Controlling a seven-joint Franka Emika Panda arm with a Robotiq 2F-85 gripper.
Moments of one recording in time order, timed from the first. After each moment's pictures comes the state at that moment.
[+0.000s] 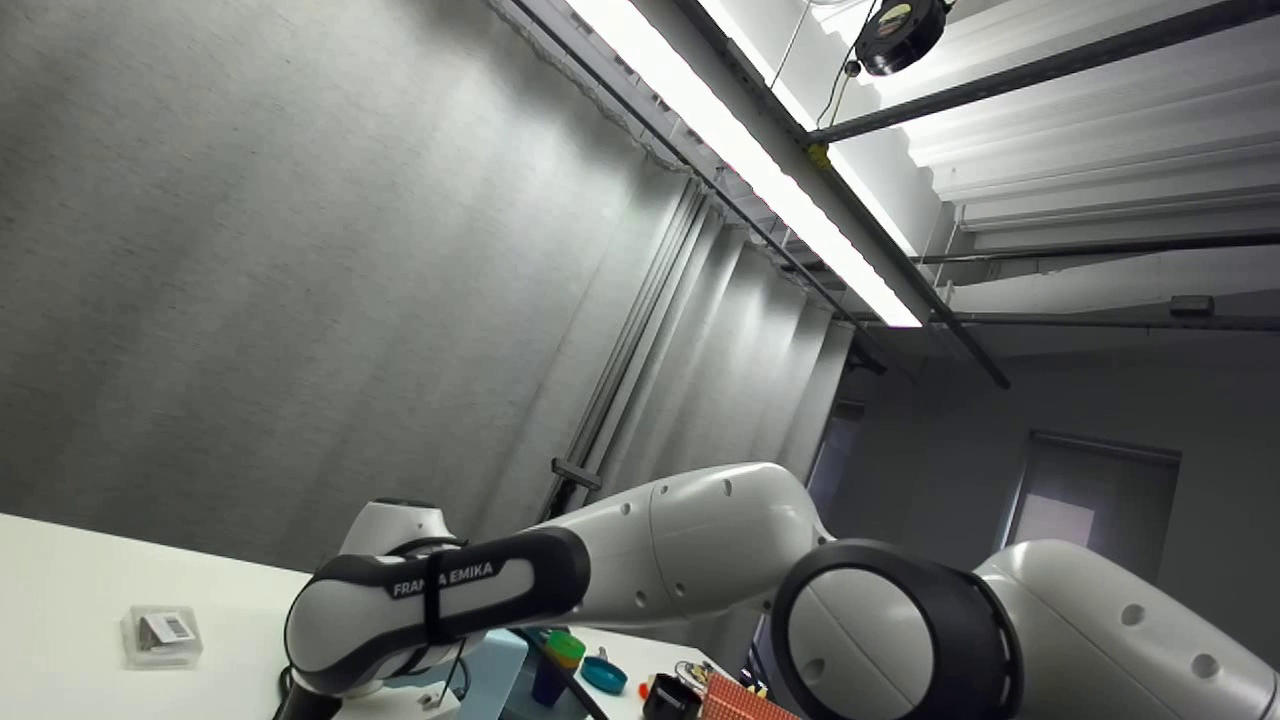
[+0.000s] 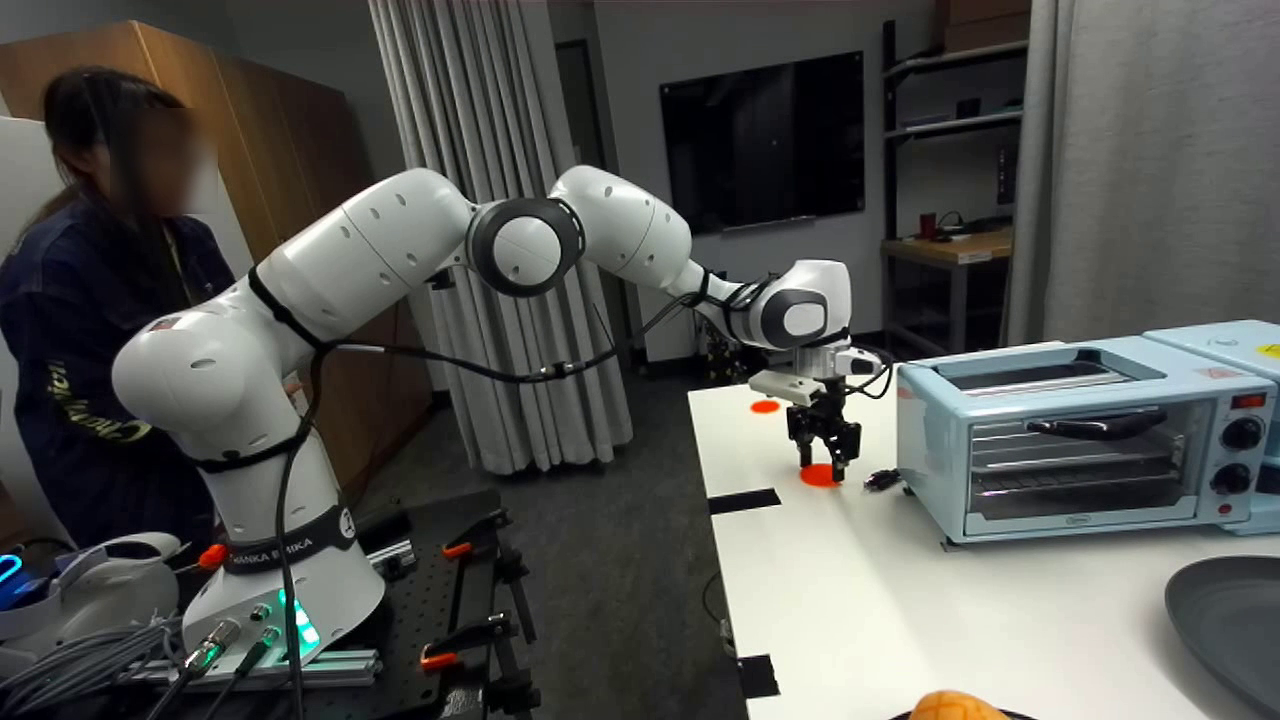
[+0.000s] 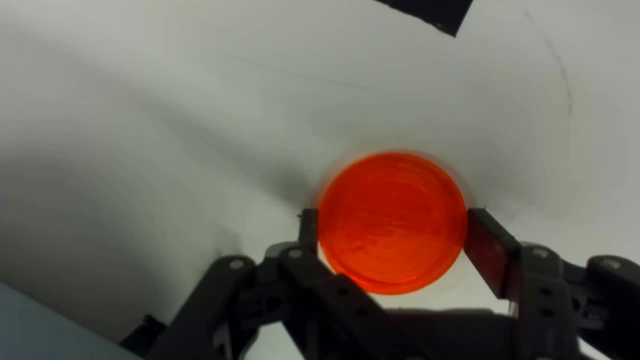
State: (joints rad) arm 0.14 1.12 0.01 -1.07 -0.11 2.12 -0.03
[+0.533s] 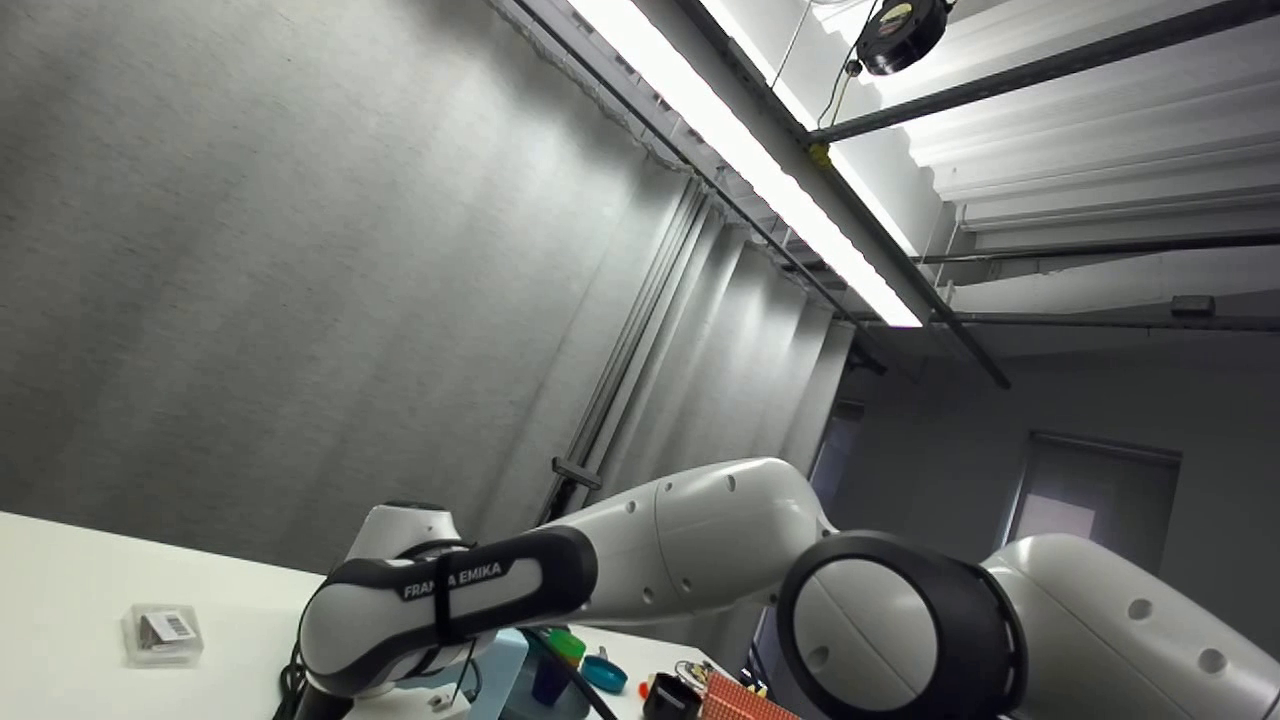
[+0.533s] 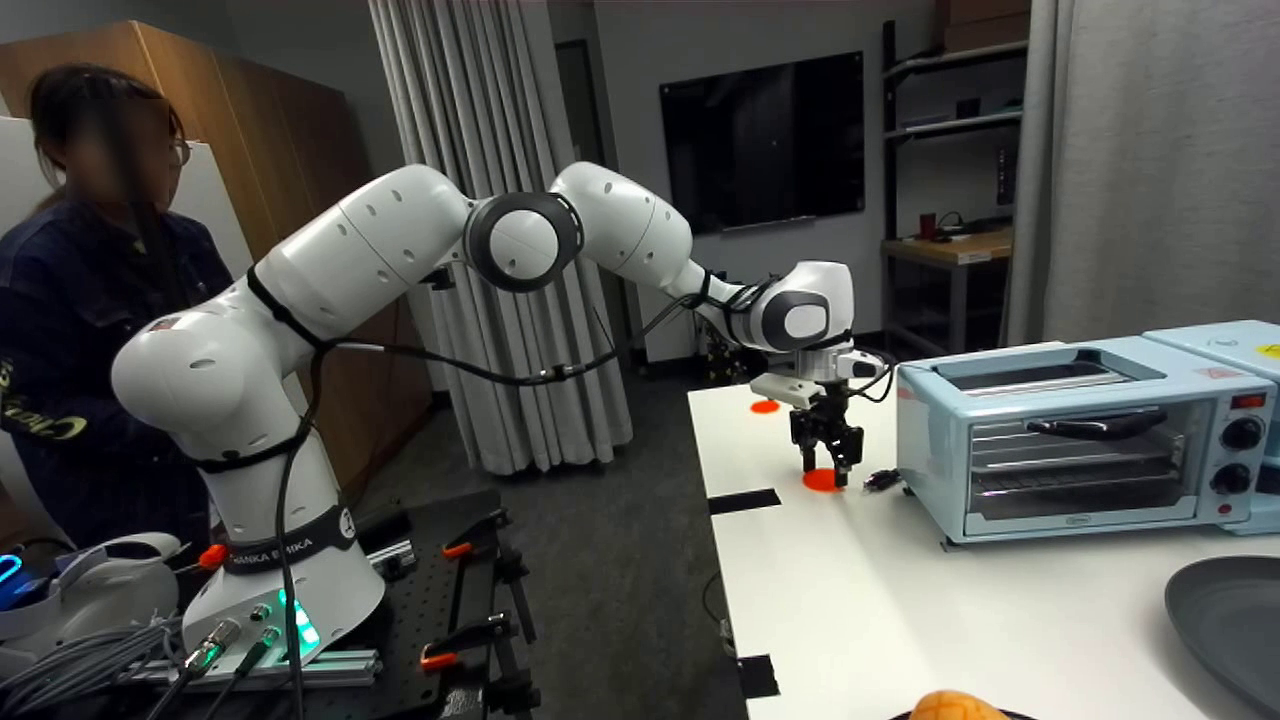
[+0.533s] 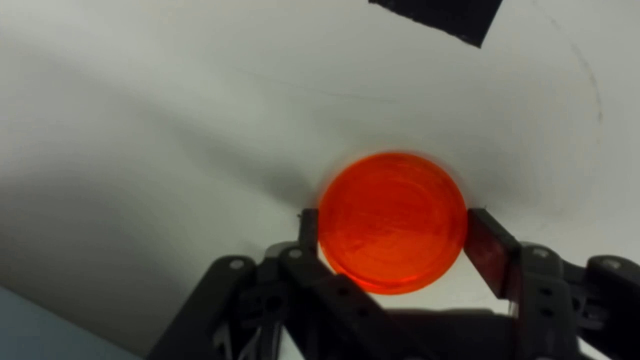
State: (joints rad) arm 0.13 1.10 0.00 -1.11 -0.11 2.14 0.00
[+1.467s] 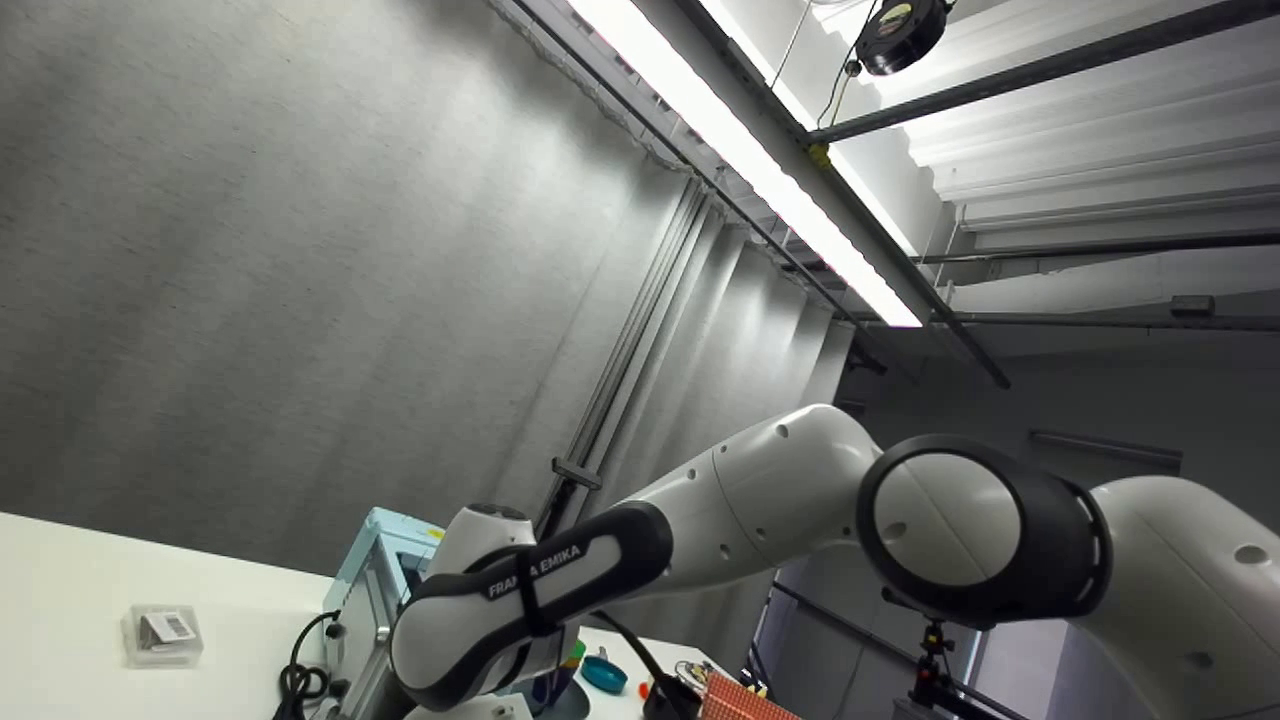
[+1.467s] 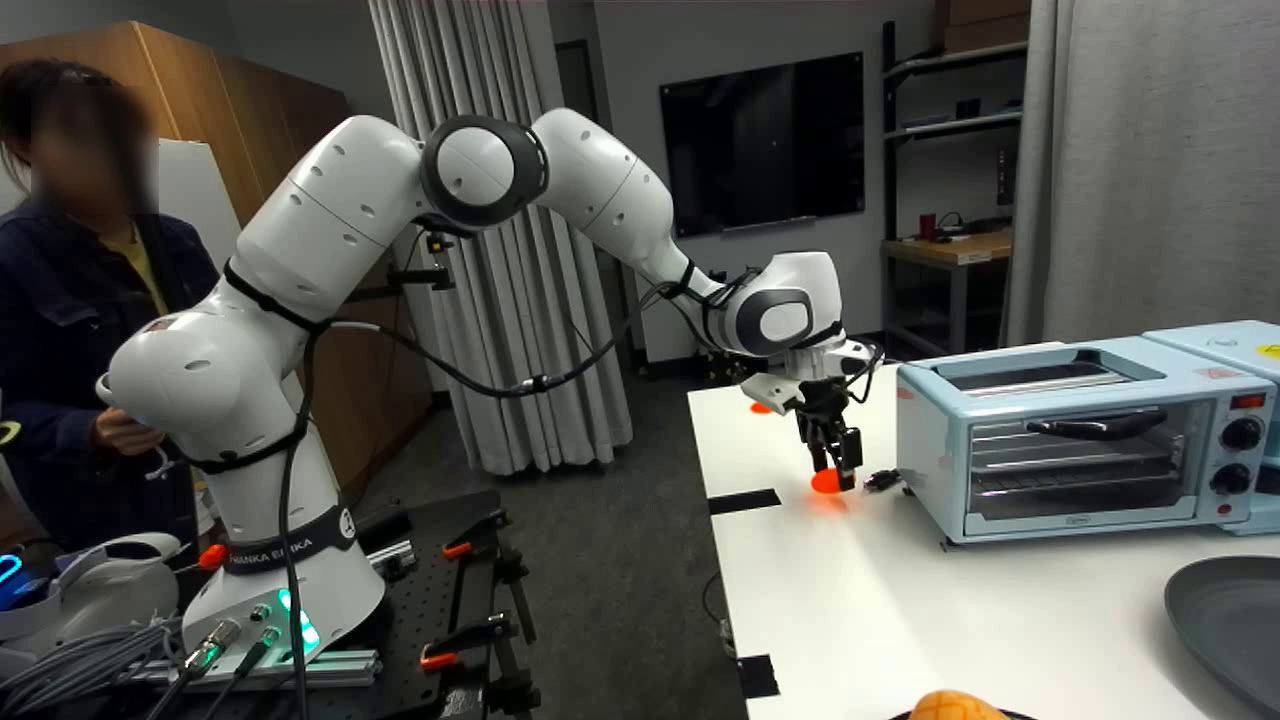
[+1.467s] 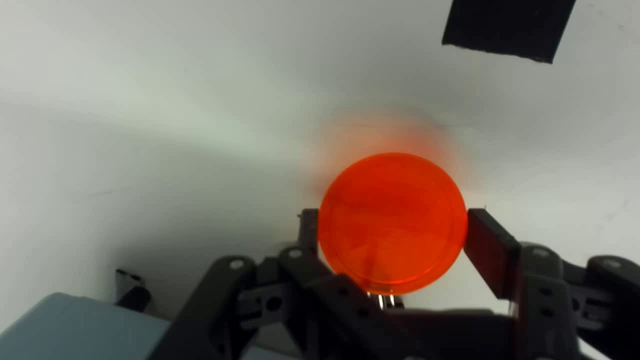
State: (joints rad) arm 0.10 0.86 -0.06 -1.53 -0.10 2.45 0.16
